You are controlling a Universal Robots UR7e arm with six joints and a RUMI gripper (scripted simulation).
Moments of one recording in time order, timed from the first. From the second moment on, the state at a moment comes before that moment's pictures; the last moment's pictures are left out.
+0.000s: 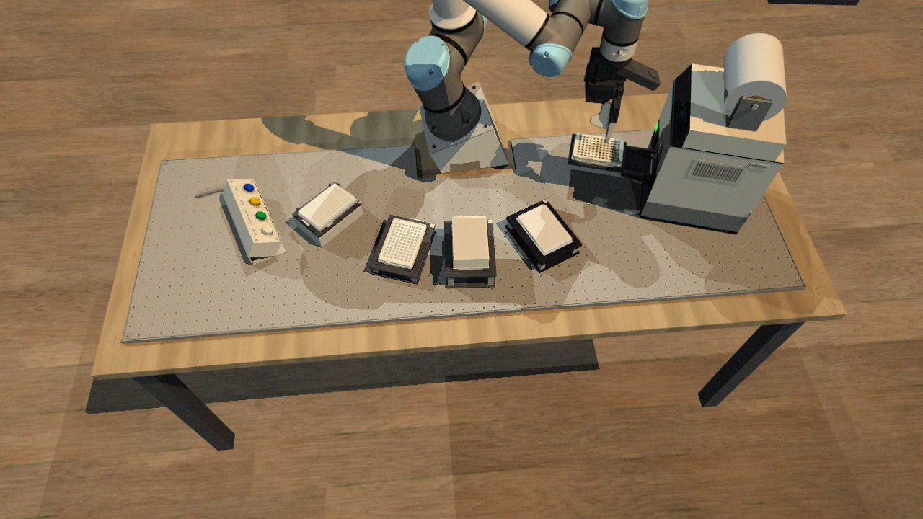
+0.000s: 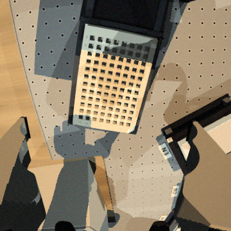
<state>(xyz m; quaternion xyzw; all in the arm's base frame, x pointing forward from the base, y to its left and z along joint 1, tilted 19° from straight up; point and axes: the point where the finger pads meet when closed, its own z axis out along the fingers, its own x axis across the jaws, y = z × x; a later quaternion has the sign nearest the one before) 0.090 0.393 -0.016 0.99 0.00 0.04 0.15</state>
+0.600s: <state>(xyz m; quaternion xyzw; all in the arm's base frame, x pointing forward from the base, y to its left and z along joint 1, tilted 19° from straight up) 0.096 0.382 -0.050 0.98 -0.07 0.05 0.16</state>
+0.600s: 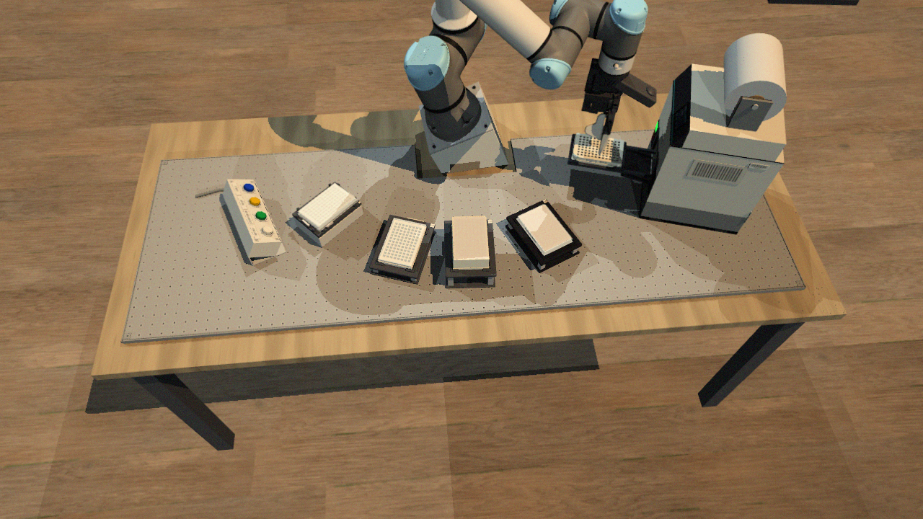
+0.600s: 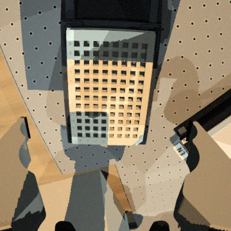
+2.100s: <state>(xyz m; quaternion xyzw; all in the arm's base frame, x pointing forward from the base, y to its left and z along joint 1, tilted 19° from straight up) 0.239 0.321 -0.017 0.93 -0.34 0.10 0.14</state>
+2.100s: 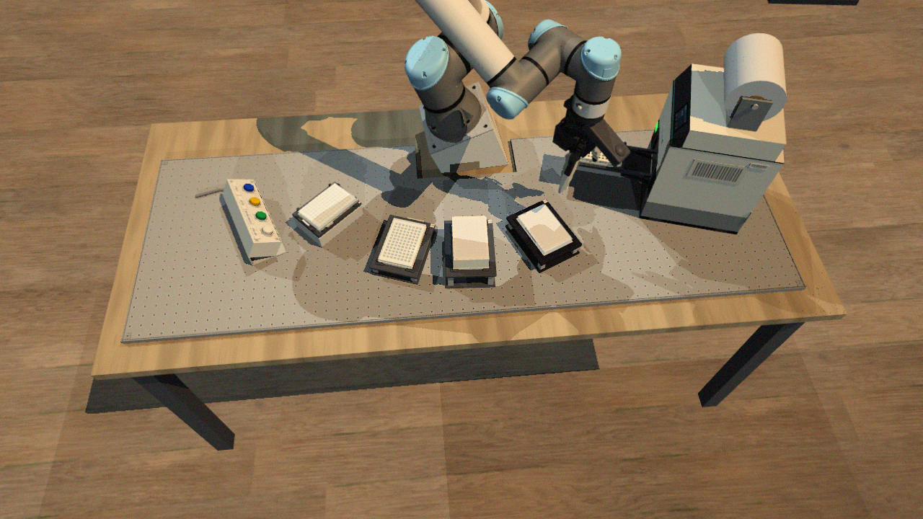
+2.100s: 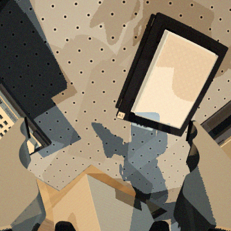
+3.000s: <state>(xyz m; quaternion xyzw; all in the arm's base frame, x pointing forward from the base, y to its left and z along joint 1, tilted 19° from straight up) 0.270 0.289 -0.025 0.91 -0.38 0.10 0.13</state>
